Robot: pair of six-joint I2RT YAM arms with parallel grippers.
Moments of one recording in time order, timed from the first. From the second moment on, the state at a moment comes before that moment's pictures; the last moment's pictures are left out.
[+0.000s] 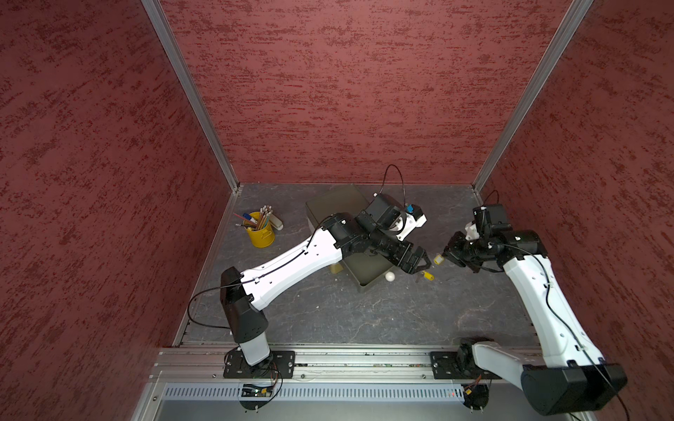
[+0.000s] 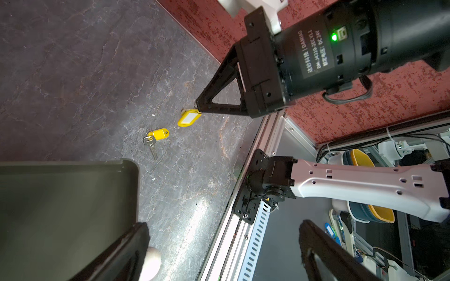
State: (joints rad) left arm -0.99 1.72 1.80 -0.82 0.41 -0.31; right arm 0.06 1.14 1.23 -1.20 -0.27 0.73
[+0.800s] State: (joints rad) left arm -1.09 1.75 1.81 -0.88 0.38 -0.29; right arm 0.06 1.13 0.90 -1.02 -0.27 0.76
